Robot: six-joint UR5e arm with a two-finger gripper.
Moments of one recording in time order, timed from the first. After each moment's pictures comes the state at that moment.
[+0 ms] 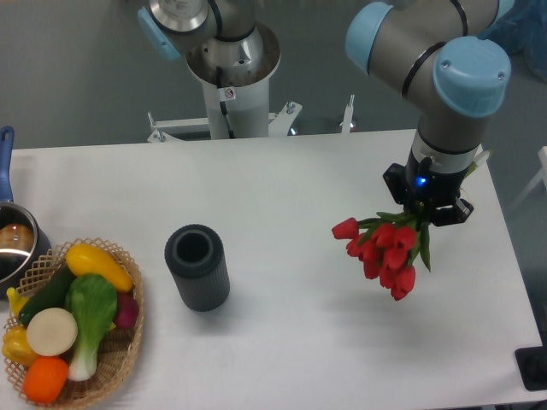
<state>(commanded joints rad) 2.67 -1.94 -1.31 -1.36 1.55 1.36</state>
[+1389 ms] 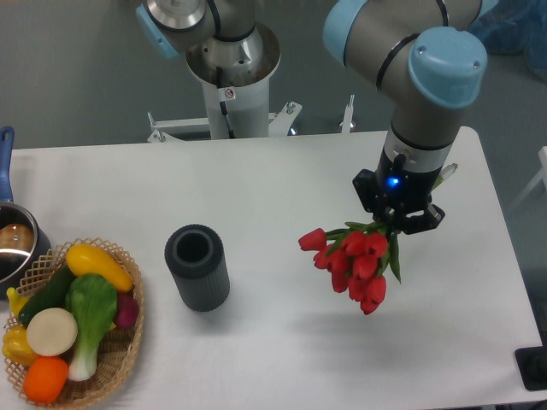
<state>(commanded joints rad) 2.62 -1.89 -1.32 -1.36 1.33 1.26</state>
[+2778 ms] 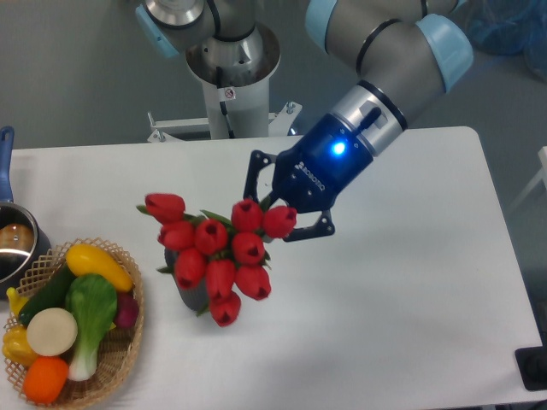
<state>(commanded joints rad) 2.63 -1.78 -1.54 -1.20 0.29 1.05</state>
